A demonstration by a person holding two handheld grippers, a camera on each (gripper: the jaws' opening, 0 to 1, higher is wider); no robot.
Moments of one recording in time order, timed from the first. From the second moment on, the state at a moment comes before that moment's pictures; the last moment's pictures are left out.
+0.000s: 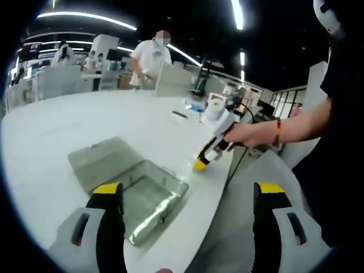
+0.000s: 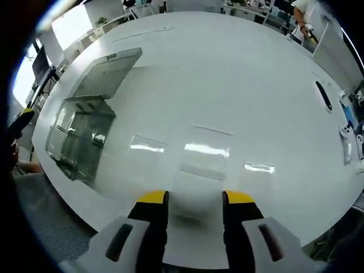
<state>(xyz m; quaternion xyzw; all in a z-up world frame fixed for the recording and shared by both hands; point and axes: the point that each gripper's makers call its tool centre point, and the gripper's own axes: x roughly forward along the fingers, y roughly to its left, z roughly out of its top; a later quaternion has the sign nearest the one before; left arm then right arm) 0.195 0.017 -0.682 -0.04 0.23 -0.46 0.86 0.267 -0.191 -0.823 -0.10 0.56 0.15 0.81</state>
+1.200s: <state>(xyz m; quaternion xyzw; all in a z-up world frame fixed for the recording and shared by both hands) 0.200 0.012 -0.675 -0.06 0.22 -0.45 0.86 0.275 -0.188 -0.803 -0.09 0.52 0.16 0.83</state>
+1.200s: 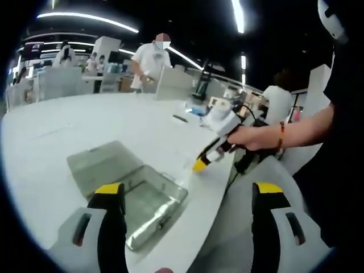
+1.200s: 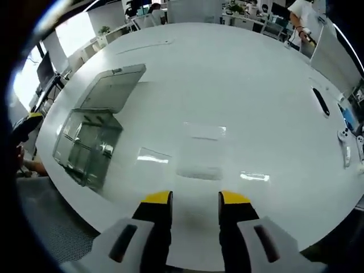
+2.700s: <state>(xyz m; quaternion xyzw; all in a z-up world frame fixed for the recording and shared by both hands) 0.222 -0.016 -0.669 -0.10 0.22 -0.44 0.87 0.283 -0.163 -0.755 -0.10 0.46 0.22 0.86</state>
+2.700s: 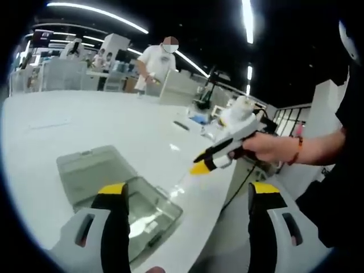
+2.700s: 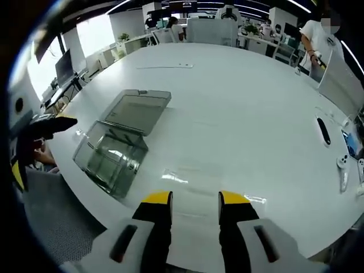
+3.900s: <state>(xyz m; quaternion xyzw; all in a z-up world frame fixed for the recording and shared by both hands) 0.235 -0.009 -0.671 -0.13 0.23 -0.41 0.87 0.272 -0.115 -0.730 -0.10 0.42 0.28 0.86</state>
